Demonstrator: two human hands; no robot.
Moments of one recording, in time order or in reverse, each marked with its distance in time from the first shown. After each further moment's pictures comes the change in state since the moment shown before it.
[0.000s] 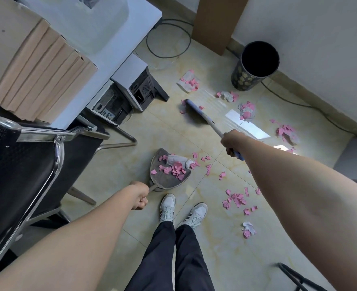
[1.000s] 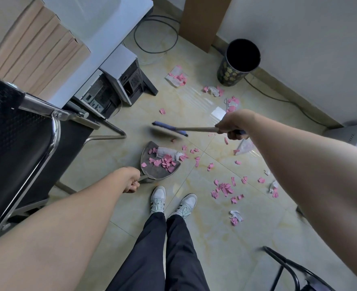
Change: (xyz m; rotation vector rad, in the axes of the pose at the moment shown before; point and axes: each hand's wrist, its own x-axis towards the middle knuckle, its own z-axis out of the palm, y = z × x) left_hand -0.007 -0.017 -0.009 0.111 -0.089 -0.005; right_hand -0.053 0.016 -0.029 -0.309 -0.130 0.008
